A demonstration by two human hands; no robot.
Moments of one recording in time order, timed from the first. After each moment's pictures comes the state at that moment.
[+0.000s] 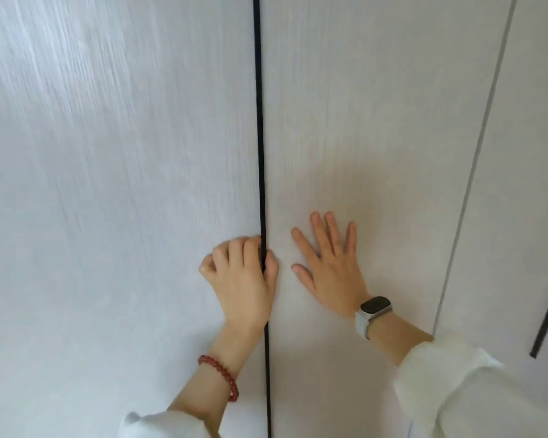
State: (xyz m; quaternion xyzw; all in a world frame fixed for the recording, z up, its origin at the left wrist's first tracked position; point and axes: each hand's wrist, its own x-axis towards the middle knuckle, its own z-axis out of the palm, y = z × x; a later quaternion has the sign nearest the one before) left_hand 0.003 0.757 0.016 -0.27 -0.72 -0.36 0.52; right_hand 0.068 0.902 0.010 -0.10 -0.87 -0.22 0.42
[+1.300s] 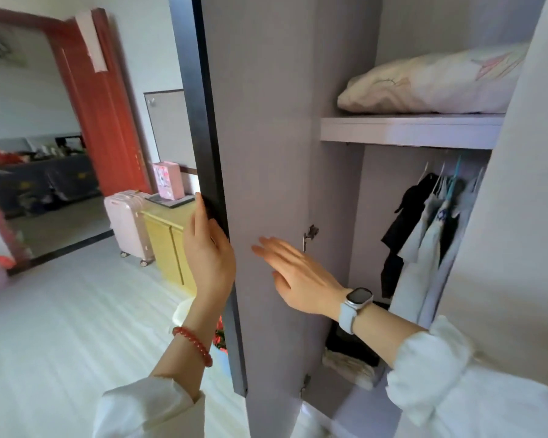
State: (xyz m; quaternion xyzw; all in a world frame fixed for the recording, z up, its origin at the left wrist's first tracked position) left_hand 0.246 0.405 -0.003 0.06 -0.73 -0.39 0.56; right_hand 0.206 0.557 -0.032 0.48 -0.84 0.19 0.19
